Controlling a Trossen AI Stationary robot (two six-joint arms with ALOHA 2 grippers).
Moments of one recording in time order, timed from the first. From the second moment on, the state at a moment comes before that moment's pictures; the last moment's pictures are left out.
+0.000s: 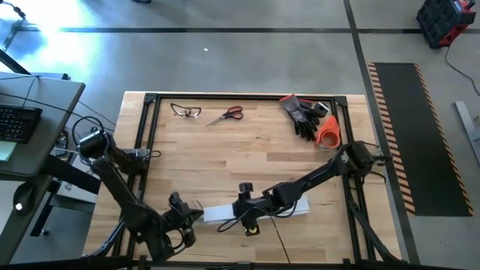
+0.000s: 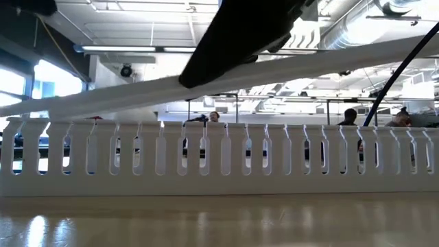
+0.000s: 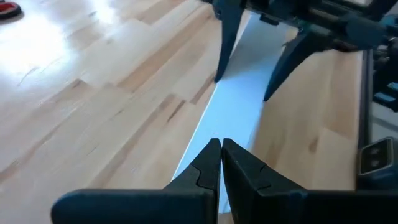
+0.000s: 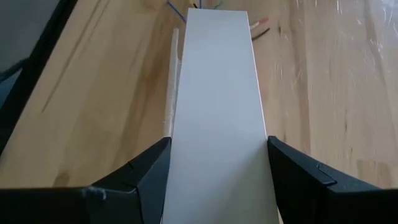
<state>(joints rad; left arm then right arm) -0.97 1.66 1.12 -0.70 -0.97 -1.36 0.43 2.03 1.44 -0.27 0.20 0.17</state>
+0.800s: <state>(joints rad) -0.96 1.76 1.12 -0.62 -0.94 -1.36 0.43 2.02 1.43 -0.29 0.14 0.20</state>
